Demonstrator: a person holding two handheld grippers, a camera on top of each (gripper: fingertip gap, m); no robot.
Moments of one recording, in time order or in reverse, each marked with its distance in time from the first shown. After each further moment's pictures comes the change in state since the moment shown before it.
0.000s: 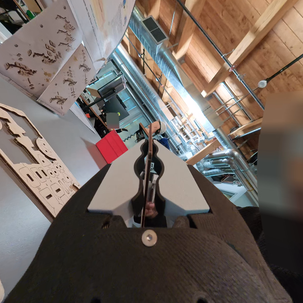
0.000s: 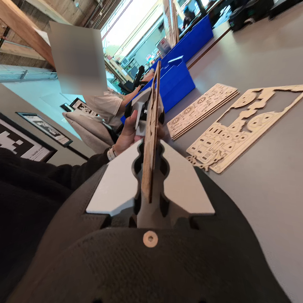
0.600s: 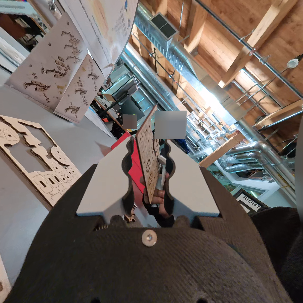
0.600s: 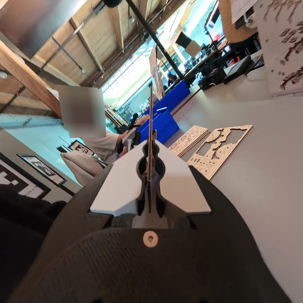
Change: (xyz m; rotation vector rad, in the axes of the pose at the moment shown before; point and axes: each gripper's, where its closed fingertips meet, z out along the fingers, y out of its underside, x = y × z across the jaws) left arm -0.002 0.002 0.006 -0.010 -0.082 0.131; right arm 0.012 -0.051 -0.037 0.295 0.060 0.011
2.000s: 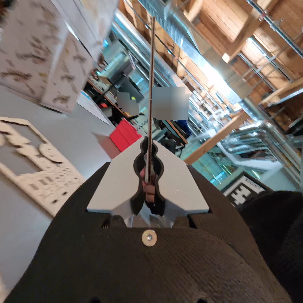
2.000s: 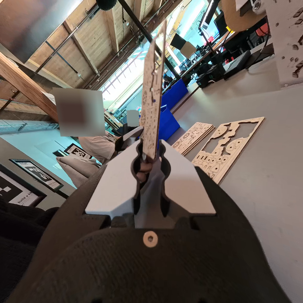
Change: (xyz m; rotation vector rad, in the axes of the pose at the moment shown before) left arm 0.009 0.011 0.007 -0.122 0.006 0.047; right arm -0.008 0.017 0.016 0.016 0.031 0.017
